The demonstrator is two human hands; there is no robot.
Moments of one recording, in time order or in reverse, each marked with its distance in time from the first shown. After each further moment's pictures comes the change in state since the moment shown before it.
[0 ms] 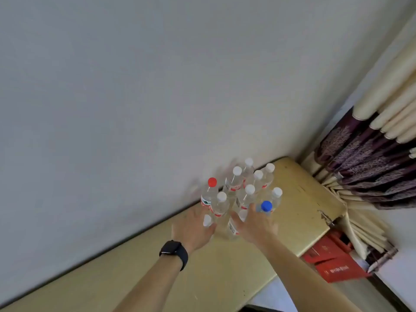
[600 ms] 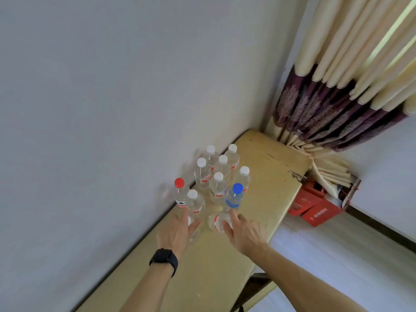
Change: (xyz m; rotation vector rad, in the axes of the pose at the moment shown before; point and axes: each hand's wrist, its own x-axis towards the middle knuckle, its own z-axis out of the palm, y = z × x) left_hand 0.023 0.009 0.018 0.261 -0.063 0.141; right_hand -0.033 0.049 0.051 -0.047 0.098 -0.108
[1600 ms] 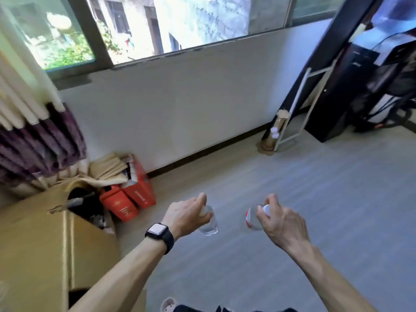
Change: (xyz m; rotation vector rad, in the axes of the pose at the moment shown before) left_hand -0.358 0.548 0.066 0.304 -0.289 1.463; right_hand -0.648 0.304 -0.002 0.330 0.580 1.361
